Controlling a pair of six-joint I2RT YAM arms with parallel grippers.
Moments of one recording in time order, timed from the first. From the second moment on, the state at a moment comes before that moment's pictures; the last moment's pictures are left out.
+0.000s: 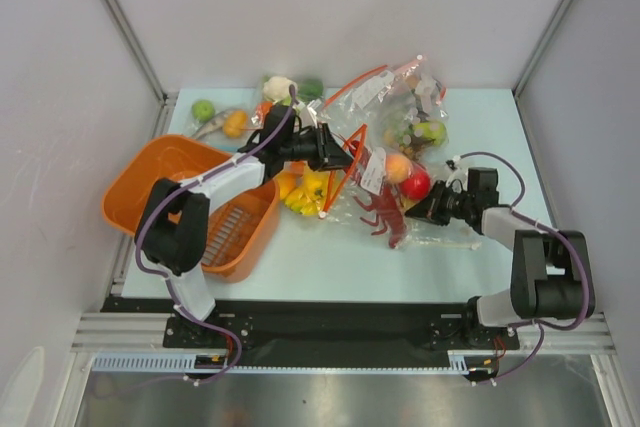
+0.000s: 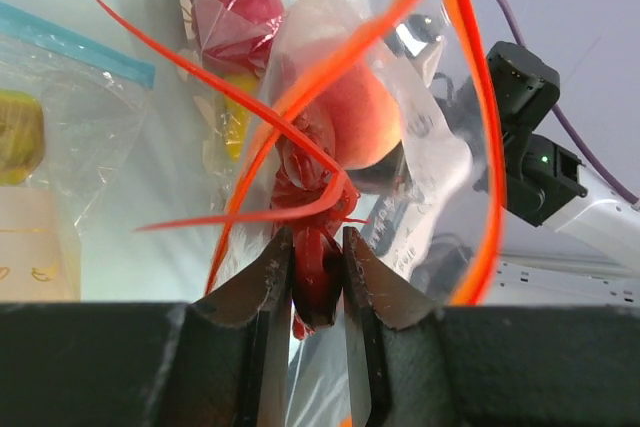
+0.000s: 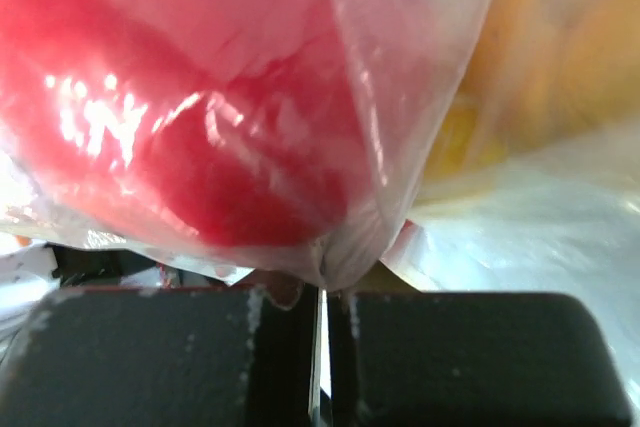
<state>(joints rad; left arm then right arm) -0.47 1.78 1.23 0.10 0.74 -0.81 -0.02 1.43 0.58 0.03 -0.78 0.47</state>
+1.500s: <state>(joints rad) -0.22 1.61 1.33 -0.17 0.92 -0.61 -0.12 1.20 0.63 -0.28 -0.44 0.38</state>
